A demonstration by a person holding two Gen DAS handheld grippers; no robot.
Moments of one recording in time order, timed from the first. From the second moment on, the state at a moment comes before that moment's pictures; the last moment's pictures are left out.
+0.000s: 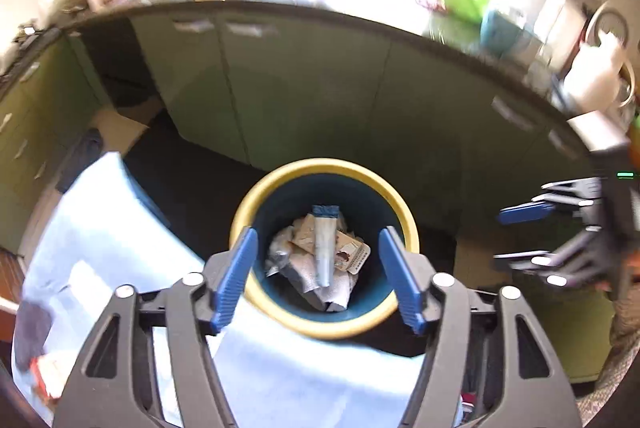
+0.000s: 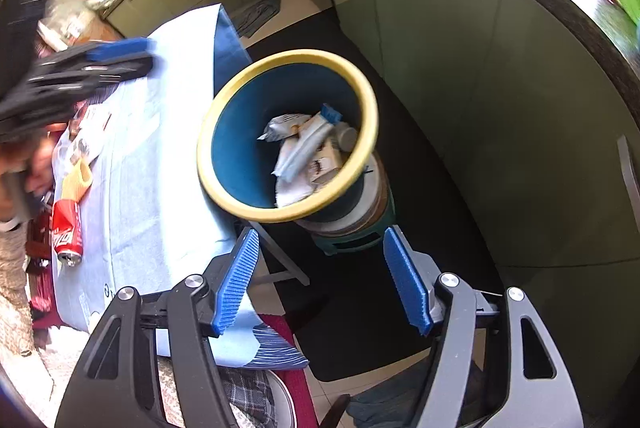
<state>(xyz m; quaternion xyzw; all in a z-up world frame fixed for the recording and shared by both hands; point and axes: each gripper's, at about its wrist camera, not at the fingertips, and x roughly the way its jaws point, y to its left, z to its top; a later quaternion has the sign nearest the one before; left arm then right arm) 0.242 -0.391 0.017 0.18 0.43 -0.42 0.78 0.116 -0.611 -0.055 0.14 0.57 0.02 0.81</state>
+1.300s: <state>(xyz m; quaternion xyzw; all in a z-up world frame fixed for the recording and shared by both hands) 0.076 0.041 0.034 -0.07 0.35 -0.14 0.92 0.229 -0.124 -0.100 -0.06 0.72 0.24 0.65</state>
